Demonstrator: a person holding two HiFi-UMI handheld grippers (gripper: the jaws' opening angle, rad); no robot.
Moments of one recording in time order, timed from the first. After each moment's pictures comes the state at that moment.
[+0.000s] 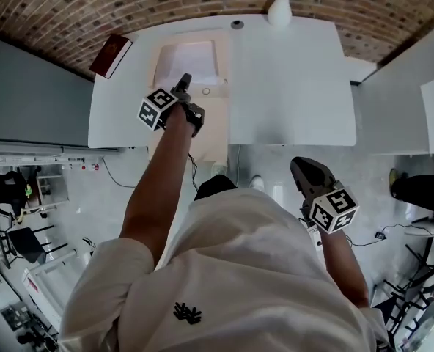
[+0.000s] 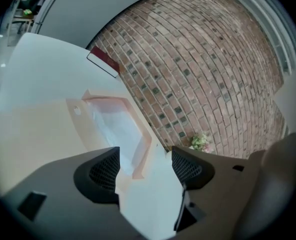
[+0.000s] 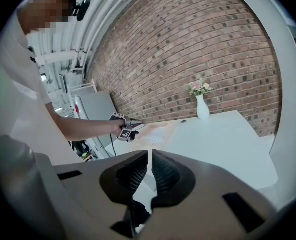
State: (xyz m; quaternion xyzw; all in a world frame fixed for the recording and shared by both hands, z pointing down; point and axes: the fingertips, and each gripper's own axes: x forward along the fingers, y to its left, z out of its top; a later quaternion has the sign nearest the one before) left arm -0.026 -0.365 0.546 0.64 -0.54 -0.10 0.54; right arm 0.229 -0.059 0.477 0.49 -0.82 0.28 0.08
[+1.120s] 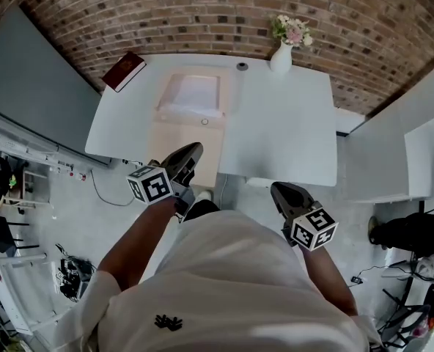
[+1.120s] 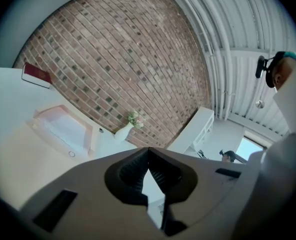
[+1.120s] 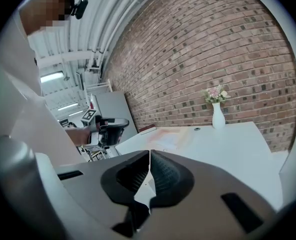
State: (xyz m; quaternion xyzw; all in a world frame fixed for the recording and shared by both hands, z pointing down) left arm 0.034 -0.170 0.407 0.87 -0.31 -0.06 0.37; right arm 0.212 -0.056 0.438 0.43 -0.87 0.23 0.09
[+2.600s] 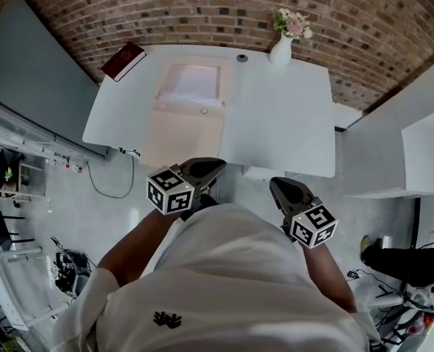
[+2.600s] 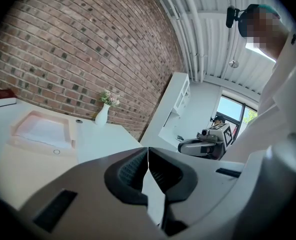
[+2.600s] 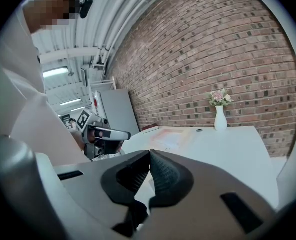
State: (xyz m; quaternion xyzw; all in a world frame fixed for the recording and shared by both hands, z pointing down) left arm 0.087 -0.077 0.433 0.95 -0.19 0.09 0.25; right arm 0.197 -0.026 0.433 0.42 -0.88 0.20 0.10
